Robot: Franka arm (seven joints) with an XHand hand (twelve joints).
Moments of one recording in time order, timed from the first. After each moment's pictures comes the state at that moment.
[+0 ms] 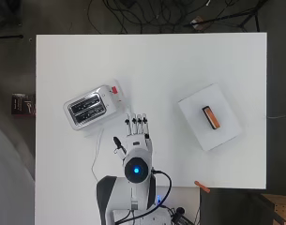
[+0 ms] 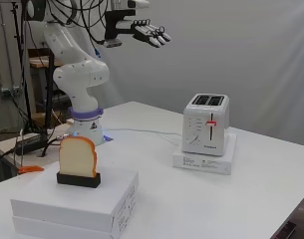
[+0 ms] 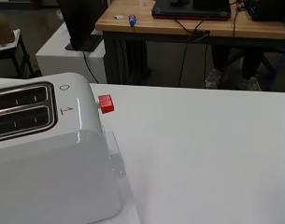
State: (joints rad) arm 0.02 -0.82 -0.01 -2.39 0.00 1.61 -0.94
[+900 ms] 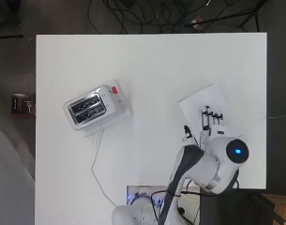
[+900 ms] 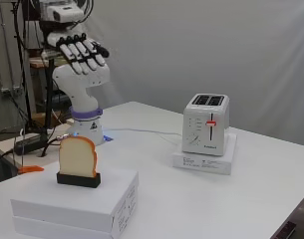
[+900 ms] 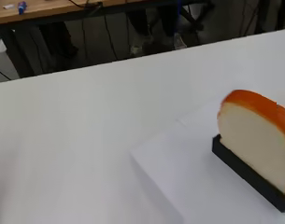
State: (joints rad) arm -0.08 -0.44 -0.47 -2.08 -0.13 1.57 -1.21
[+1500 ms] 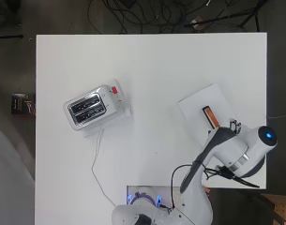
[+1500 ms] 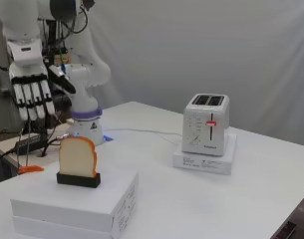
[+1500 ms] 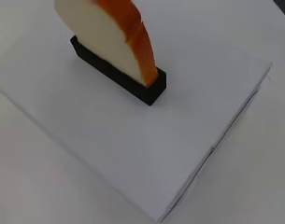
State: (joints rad) arm -0.11 -0.06 -0.68 -1.91 -0.17 1.47 -1.21
